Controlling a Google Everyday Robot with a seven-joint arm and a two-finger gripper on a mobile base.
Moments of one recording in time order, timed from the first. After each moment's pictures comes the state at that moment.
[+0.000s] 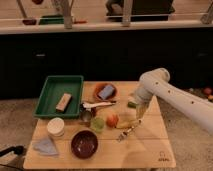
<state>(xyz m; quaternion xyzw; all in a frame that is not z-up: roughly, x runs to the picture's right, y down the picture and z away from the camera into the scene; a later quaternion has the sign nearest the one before) 0.186 0.101 0.812 -0.27 -0.10 -0.05 0.96</state>
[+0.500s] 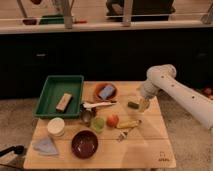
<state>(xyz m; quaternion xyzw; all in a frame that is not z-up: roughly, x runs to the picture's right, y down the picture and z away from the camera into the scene) 0.222 0.079 0.844 -0.27 -0.08 0.08 0.96</state>
